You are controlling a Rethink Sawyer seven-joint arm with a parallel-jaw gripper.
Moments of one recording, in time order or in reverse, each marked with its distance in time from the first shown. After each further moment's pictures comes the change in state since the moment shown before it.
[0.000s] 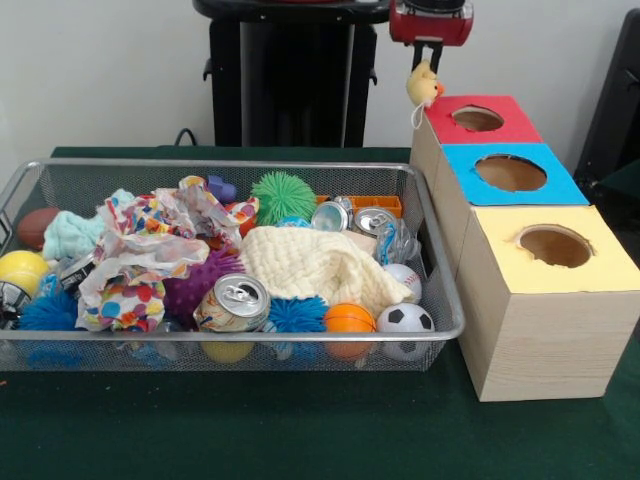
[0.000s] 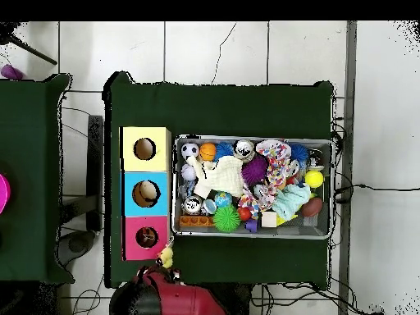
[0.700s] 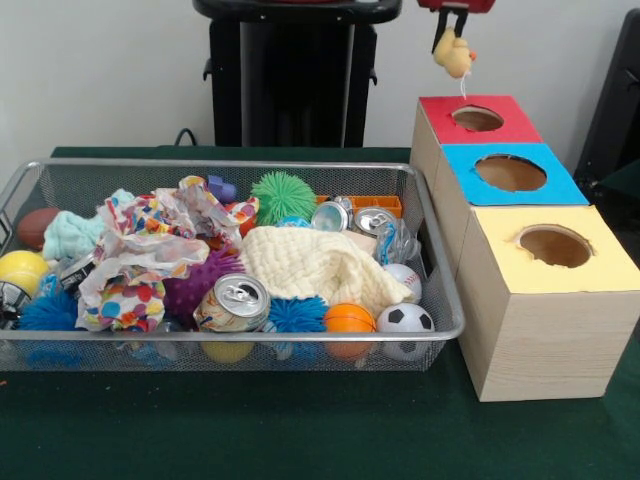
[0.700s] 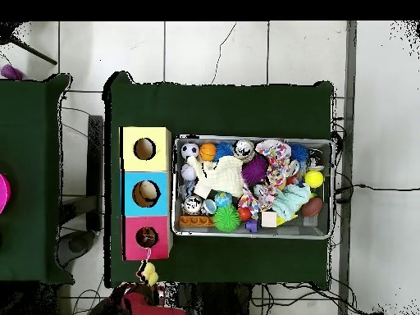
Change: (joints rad) arm 0.183 -0.115 -0.101 0.026 0.073 0.118 0.005
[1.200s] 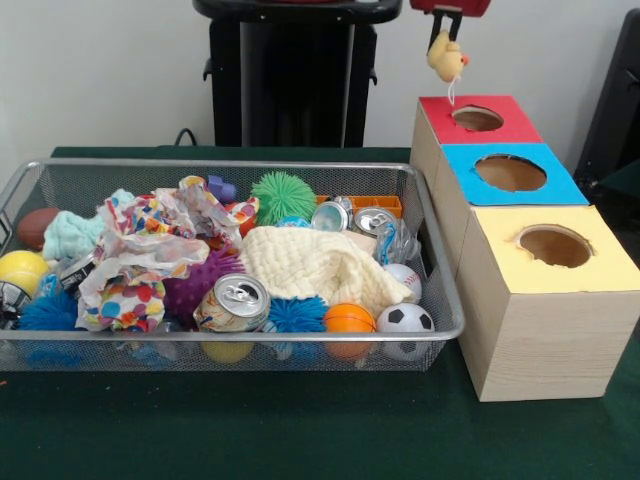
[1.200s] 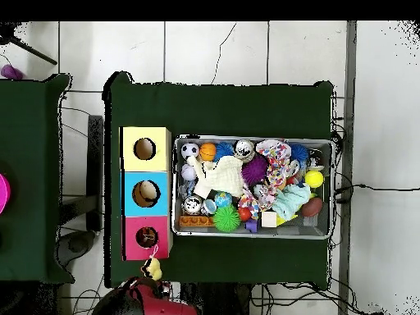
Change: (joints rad) arm -0.041 0.036 0.007 0.000 0.072 -0.010 0.000
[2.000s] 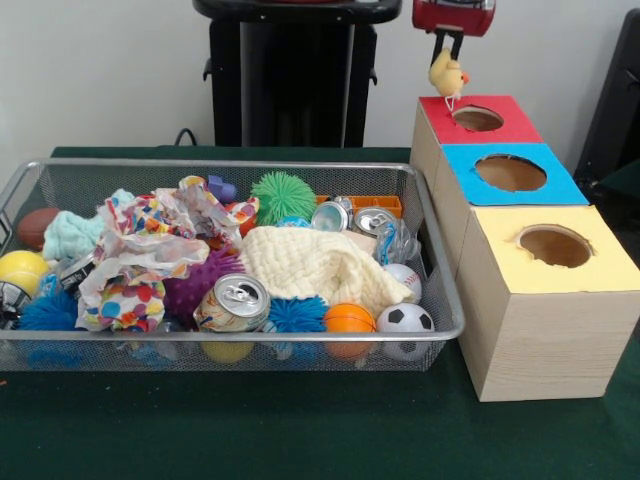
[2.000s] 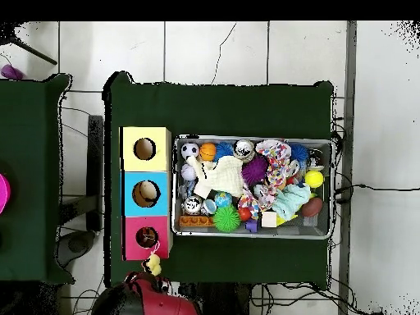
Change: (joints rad) arm 0.006 0.070 0.027 -0.008 0.042 -0.066 0.000
